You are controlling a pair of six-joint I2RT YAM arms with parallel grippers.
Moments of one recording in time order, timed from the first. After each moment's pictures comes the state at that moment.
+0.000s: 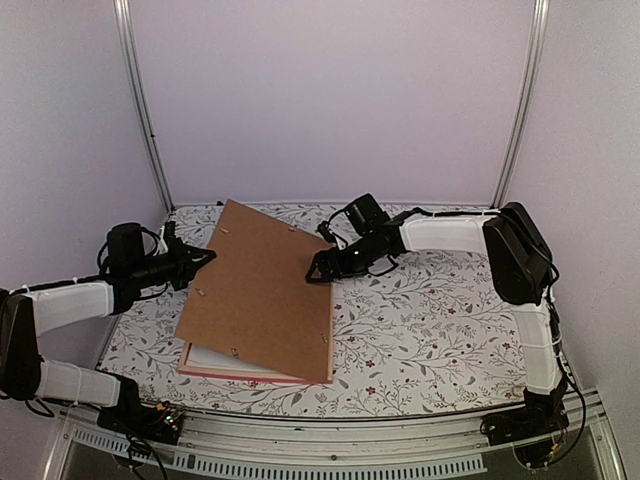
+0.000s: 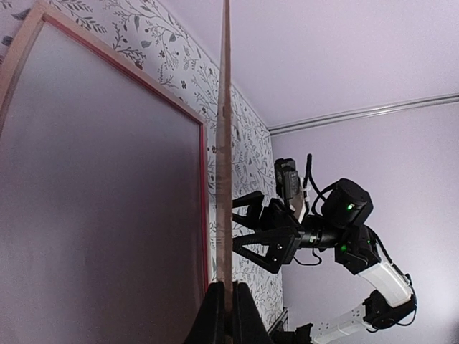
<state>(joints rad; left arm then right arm) -0.10 1.20 0.49 0.34 0.68 -1.01 0.73 2.23 1.70 -0.36 -0.44 0.29</state>
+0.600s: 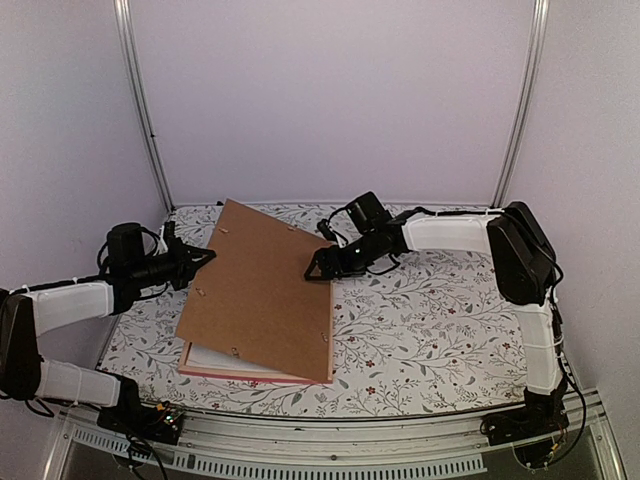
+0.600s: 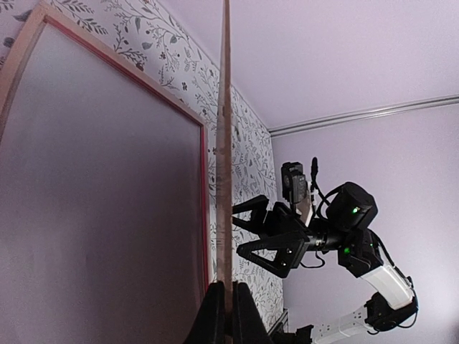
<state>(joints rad) -0.10 1.20 0.49 0.34 0.67 -1.01 0.73 2.20 1.67 -0.34 -0.49 0.31</state>
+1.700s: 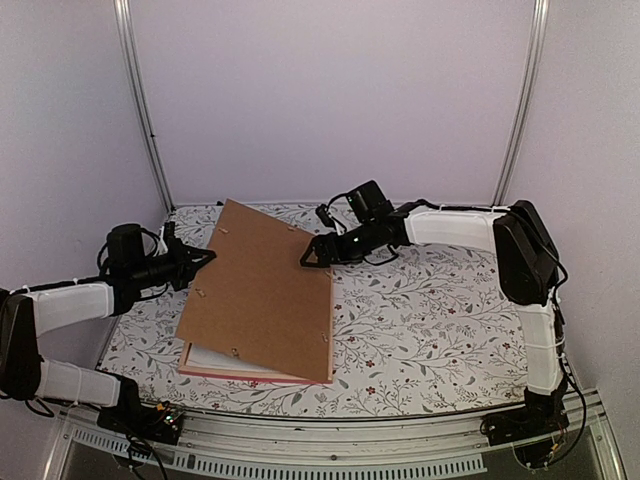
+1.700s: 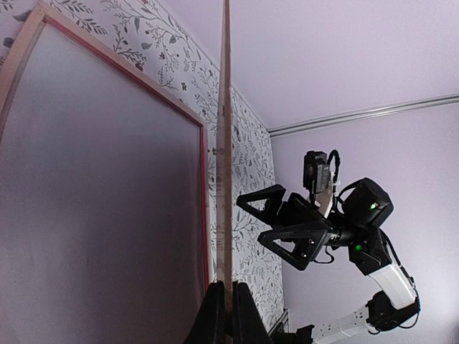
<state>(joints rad) -0.10 1.20 0.48 0.35 0.67 -1.01 0.72 2.18 1.71 -0.31 -0.48 0.33</state>
